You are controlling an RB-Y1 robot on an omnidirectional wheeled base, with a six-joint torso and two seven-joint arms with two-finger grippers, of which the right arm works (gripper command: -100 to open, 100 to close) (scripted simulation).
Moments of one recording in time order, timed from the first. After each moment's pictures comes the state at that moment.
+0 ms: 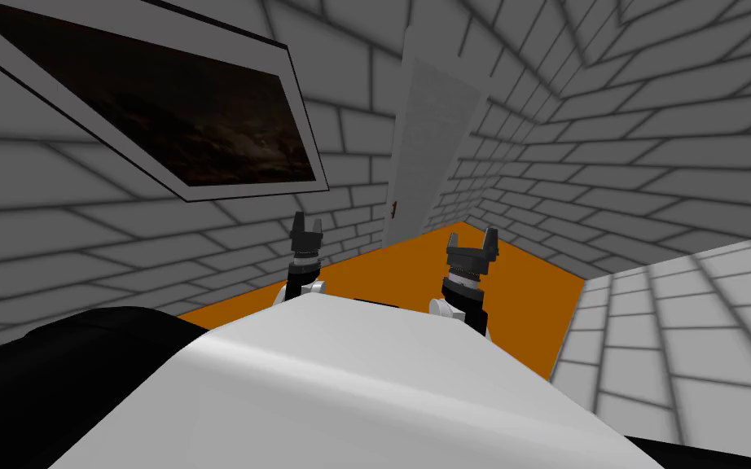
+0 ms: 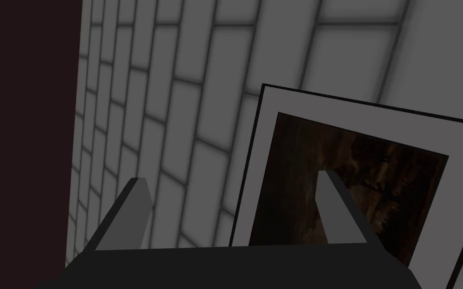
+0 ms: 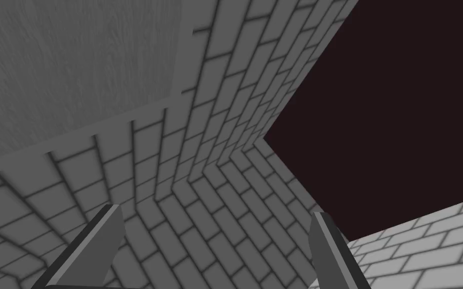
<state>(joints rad) 0.52 0.04 0.05 -2.27 -0.03 -0.51 -0.15</state>
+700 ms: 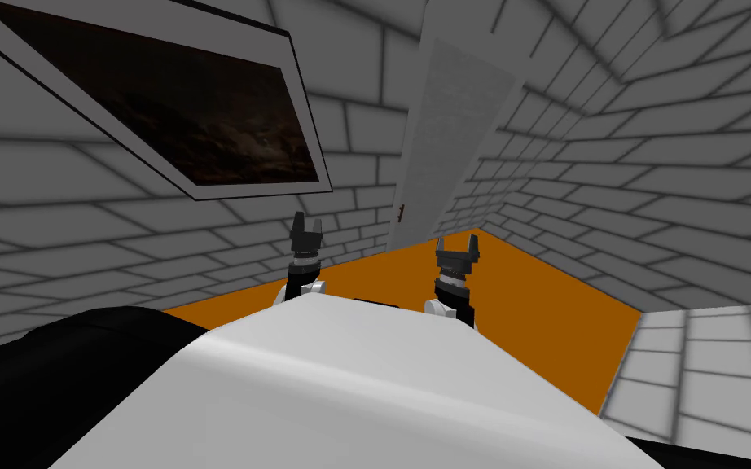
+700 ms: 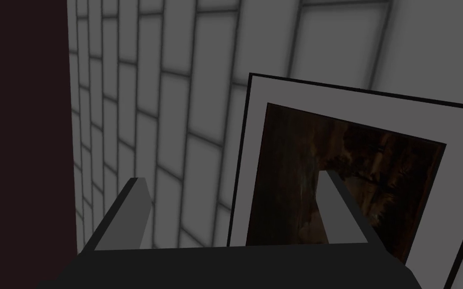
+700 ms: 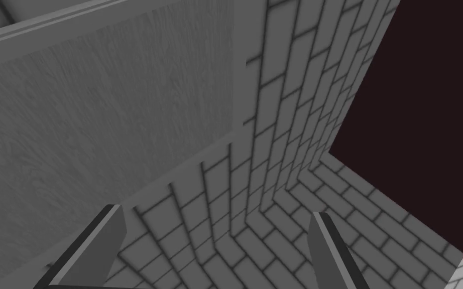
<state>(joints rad) 0.49 -0.03 0.09 -2.14 -0.12 -0.56 -0.27</state>
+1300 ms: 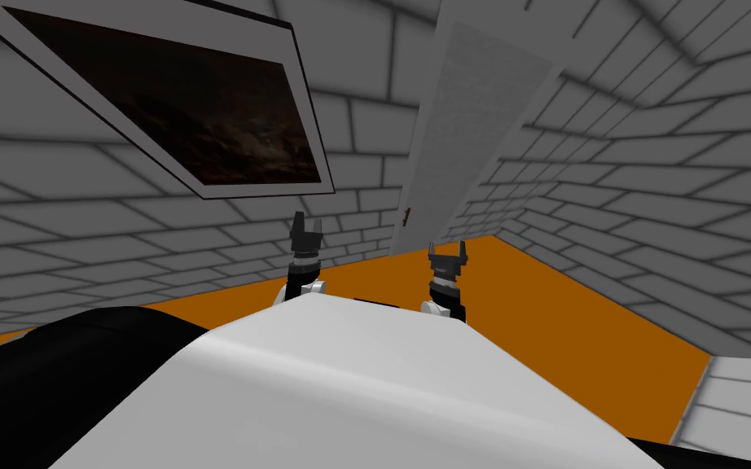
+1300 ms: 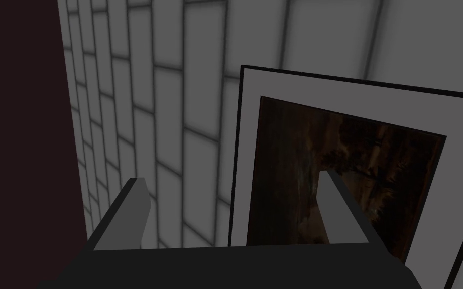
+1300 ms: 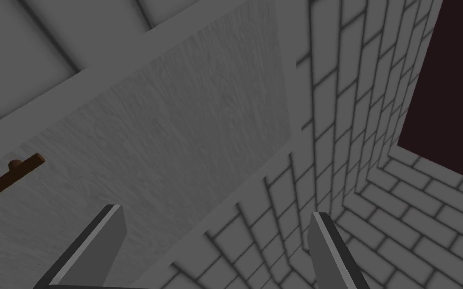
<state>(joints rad) 0.48 -0.08 0.14 -2.03 -0.20 -0.60 -0.38</state>
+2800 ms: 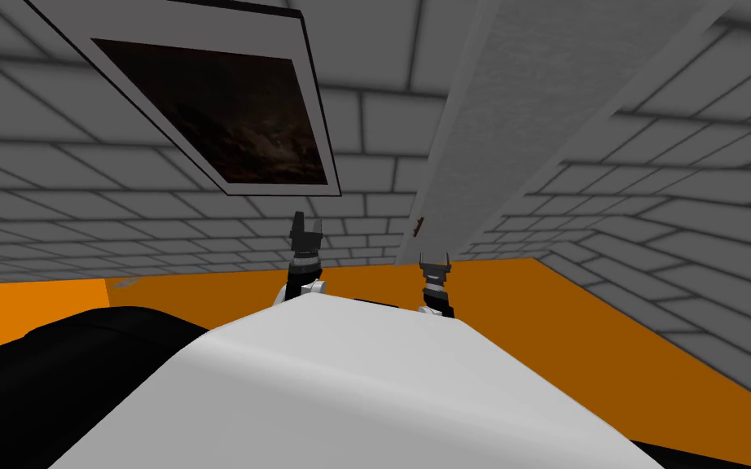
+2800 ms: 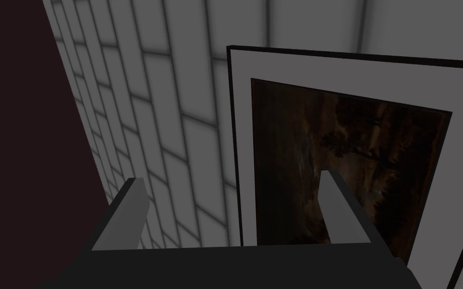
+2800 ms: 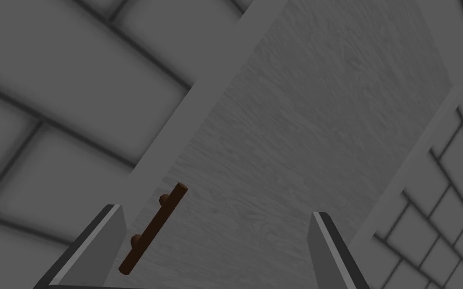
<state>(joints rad) 0.41 -0.18 0.21 -1.75 -0.39 -0.69 -0.65</state>
